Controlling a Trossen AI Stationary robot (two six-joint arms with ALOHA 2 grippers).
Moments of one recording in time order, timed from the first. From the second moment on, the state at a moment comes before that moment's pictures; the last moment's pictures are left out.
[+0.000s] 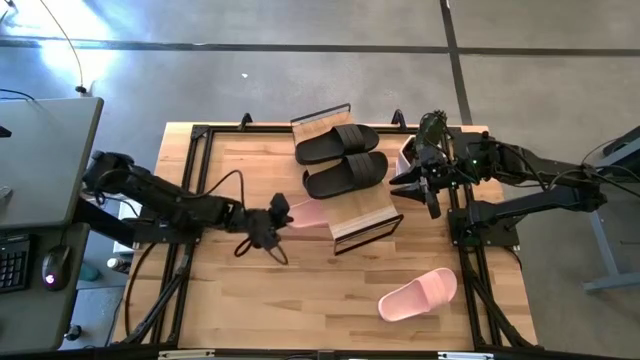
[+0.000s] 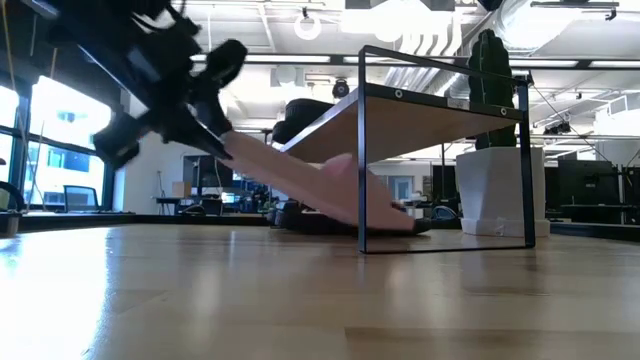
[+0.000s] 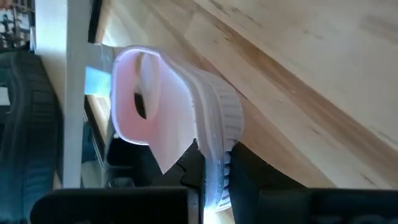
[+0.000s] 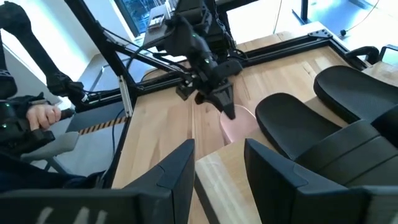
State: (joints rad) left arm -0.10 1.33 0.59 -0.02 -0.40 0.98; right arm -0.07 0.89 1.11 -0.60 -0.16 0.24
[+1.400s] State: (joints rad) left arm 0.18 1.78 0.60 0.59 -0.17 1.18; right arm -0.07 0.89 1.11 -0.60 -0.17 0.20
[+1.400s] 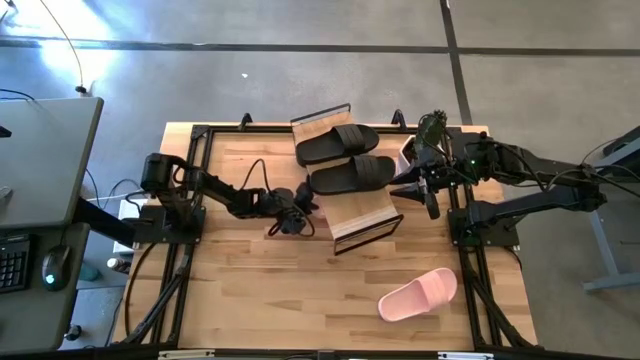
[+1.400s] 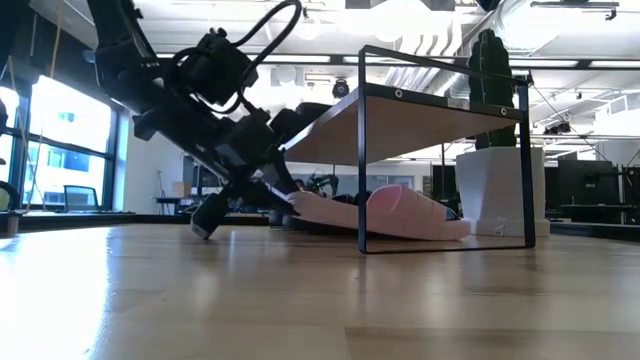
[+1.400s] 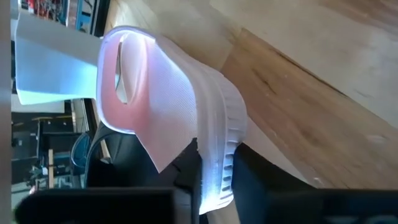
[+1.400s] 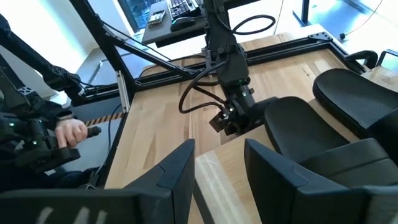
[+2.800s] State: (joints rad) left arm 0.14 1.75 0.74 0.11 -0.40 1.16; right arm -0.01 0.89 1.11 -0.62 -0.16 0.24
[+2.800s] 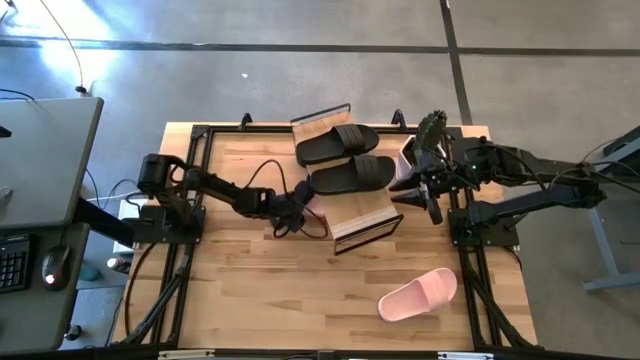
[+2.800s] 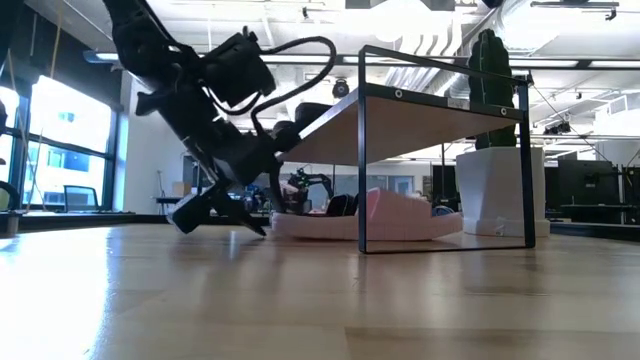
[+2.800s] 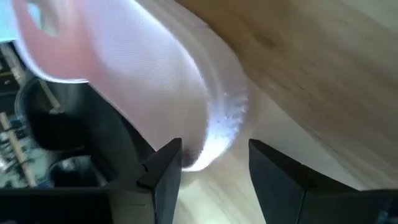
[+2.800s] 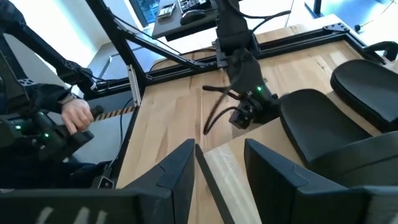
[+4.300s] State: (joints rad) left arm 0.20 1.66 0.74 -0.06 -0.13 -0.07; right arm 0.34 0.82 1.11 -0.81 0.30 0.42
